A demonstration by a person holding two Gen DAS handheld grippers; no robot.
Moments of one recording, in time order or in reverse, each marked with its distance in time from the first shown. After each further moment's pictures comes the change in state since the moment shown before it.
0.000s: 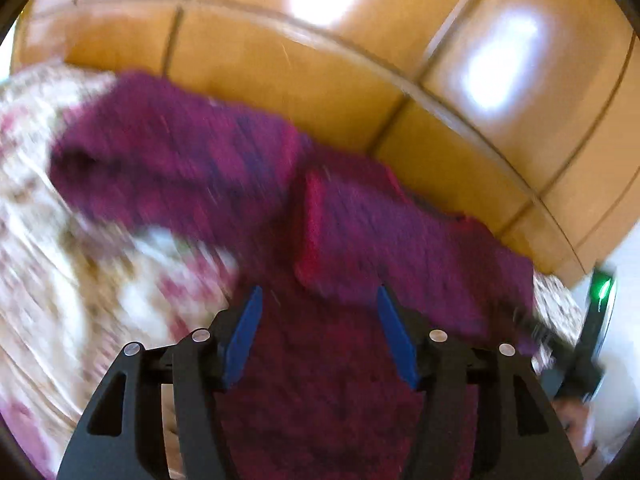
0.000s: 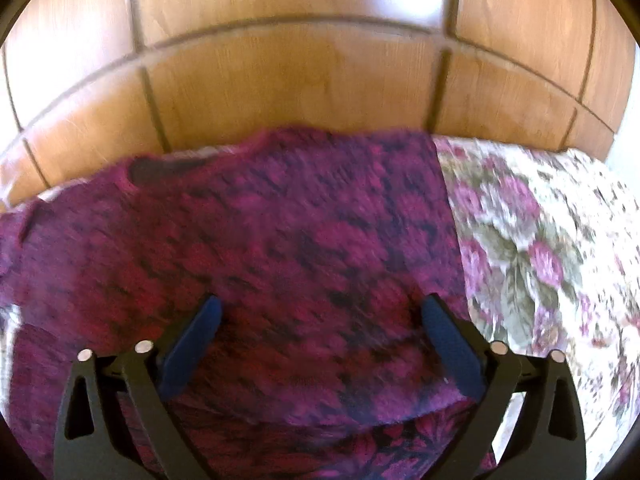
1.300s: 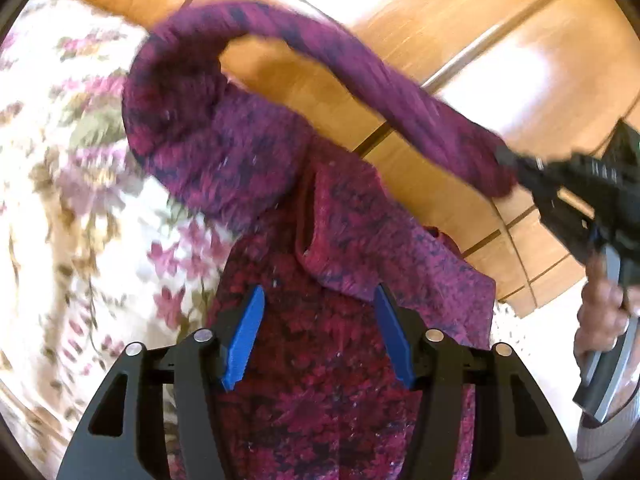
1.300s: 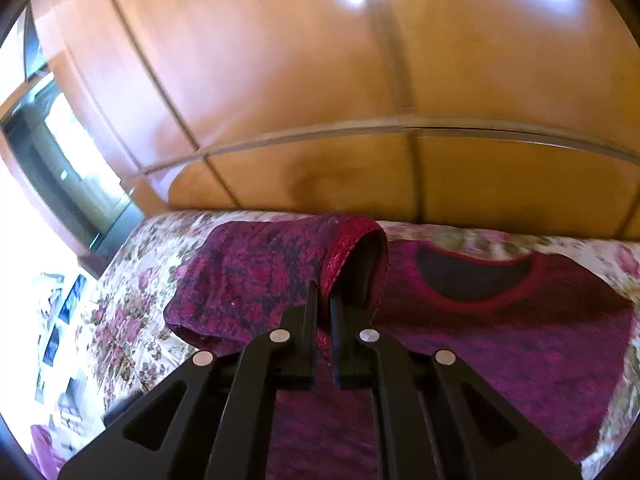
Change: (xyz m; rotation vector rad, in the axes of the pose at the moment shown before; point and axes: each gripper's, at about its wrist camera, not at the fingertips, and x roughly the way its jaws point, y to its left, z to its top) left arm -0.010 0.081 -0.005 -0.142 -0.028 -0.170; right arm -0.030 0.102 0.099 -0.093 0.058 0.466
